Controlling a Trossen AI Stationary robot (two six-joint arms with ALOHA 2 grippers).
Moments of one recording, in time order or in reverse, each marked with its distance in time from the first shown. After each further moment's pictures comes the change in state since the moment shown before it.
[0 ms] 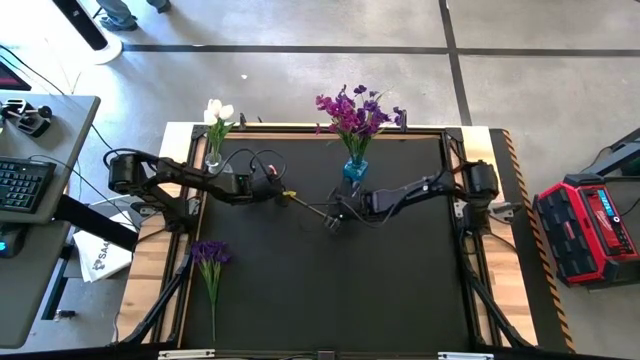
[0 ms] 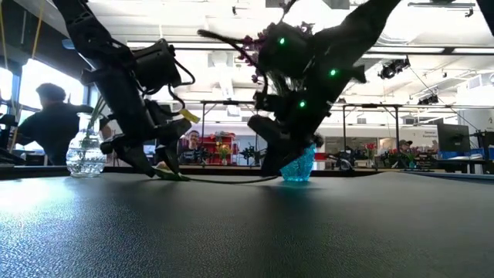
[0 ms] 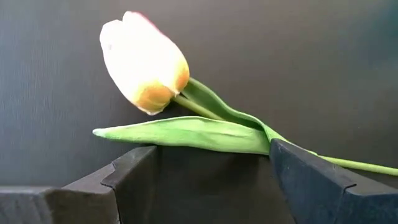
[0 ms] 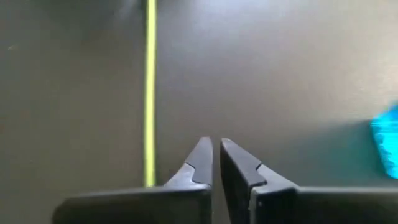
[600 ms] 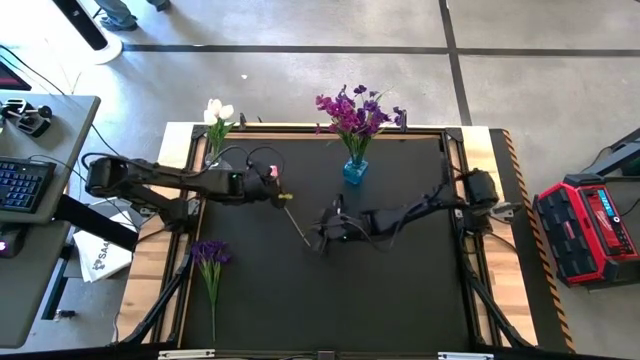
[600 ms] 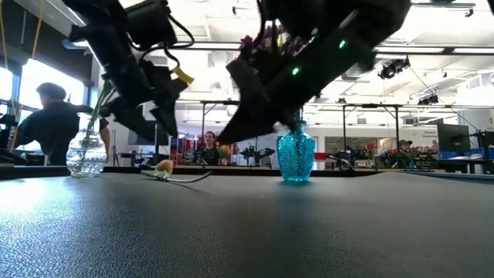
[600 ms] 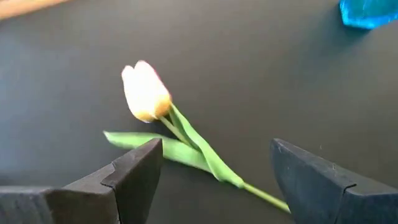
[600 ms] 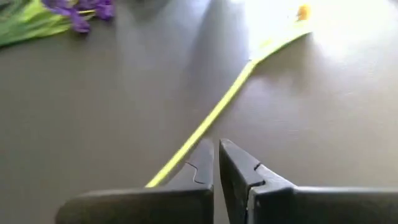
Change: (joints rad) left arm -0.110 -0.190 0.128 -0.318 -0.077 0.013; right arm 0.161 0.012 0.001 0.342 0.026 -0.087
